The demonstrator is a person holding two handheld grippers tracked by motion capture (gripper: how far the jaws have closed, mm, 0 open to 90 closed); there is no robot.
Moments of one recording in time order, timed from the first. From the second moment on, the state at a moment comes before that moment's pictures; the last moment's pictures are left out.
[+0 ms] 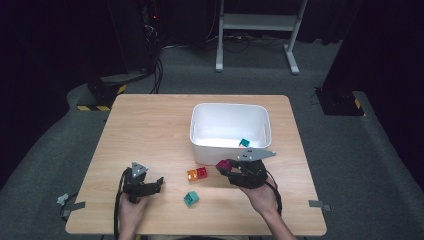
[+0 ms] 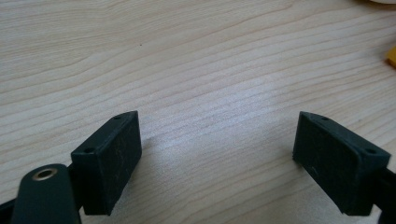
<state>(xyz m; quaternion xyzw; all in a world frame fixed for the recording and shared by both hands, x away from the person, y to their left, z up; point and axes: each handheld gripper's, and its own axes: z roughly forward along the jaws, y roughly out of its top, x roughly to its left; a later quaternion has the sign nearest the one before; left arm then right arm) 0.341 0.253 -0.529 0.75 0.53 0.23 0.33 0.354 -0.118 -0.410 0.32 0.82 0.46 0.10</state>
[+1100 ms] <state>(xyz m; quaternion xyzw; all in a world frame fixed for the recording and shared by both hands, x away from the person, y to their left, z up) 0.341 0.253 -0.529 0.75 0.53 0.23 0.33 0.404 -0.121 -0.358 0.33 0.81 0.48 0.09</state>
